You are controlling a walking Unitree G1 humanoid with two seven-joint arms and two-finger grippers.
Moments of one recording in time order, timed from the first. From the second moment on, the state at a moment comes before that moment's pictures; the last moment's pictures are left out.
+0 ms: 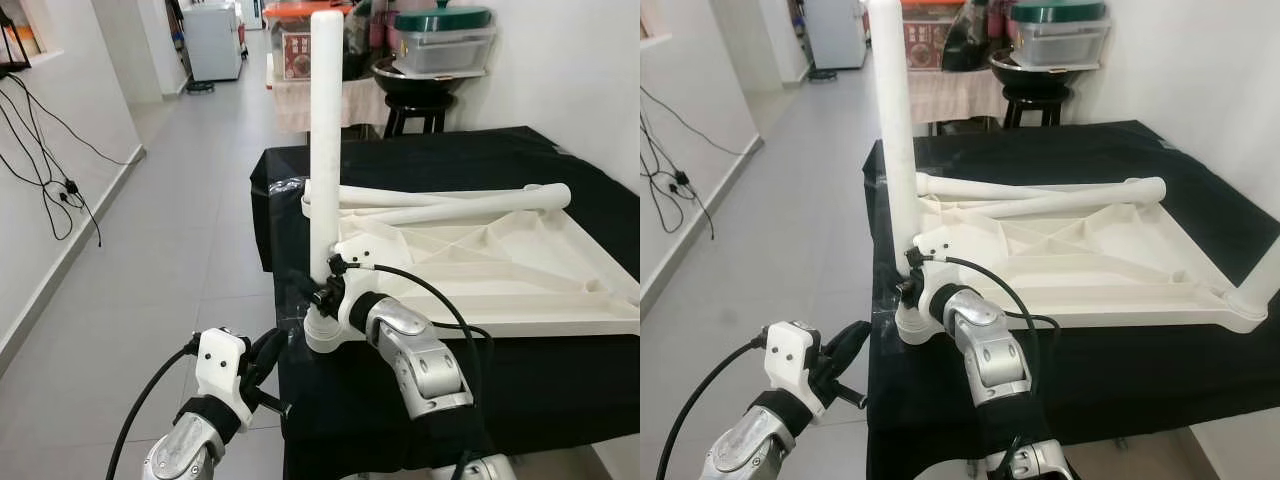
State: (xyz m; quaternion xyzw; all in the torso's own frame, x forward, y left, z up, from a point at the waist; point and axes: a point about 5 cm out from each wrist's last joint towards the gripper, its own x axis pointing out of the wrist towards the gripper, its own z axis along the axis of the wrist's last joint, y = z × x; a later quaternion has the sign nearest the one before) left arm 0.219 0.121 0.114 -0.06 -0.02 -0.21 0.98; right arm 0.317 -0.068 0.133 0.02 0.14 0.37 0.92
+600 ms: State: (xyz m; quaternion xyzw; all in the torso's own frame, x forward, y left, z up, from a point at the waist) left arm 0.223 0.119 0.117 -0.06 -0.03 -0.21 0.97; right arm 0.354 -0.079 0.179 -0.06 0.11 0.64 0.76
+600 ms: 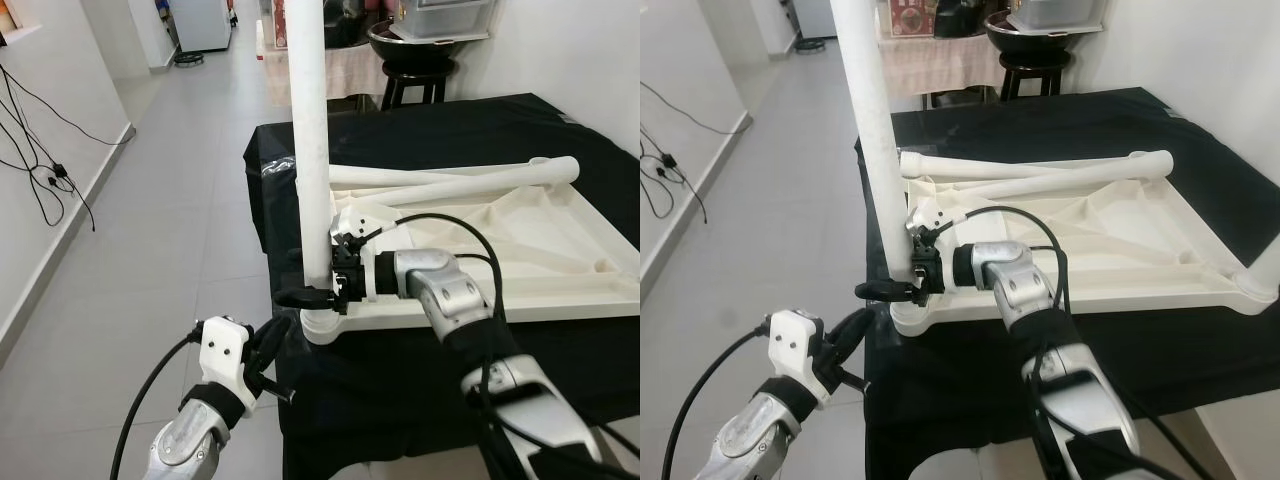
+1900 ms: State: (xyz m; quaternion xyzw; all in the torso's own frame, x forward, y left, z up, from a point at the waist) left arm 0.205 0.120 0.116 -0.02 -0.01 -0.21 0.98; right arm 0.324 -0.078 0.150 0.04 0.11 0.44 0.89
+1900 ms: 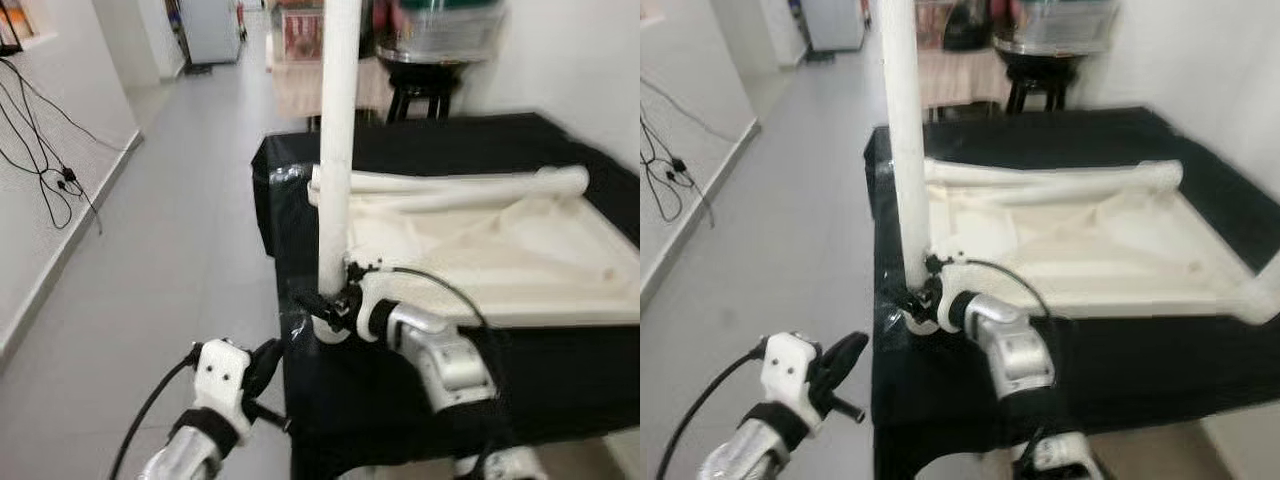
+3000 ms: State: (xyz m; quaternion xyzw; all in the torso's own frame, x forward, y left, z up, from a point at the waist) left arm 0.210 0.119 0.111 -0.04 0.00 -0.21 0.98; right arm 0.348 -0.099 0.153 -0.01 0.08 0.52 0.85
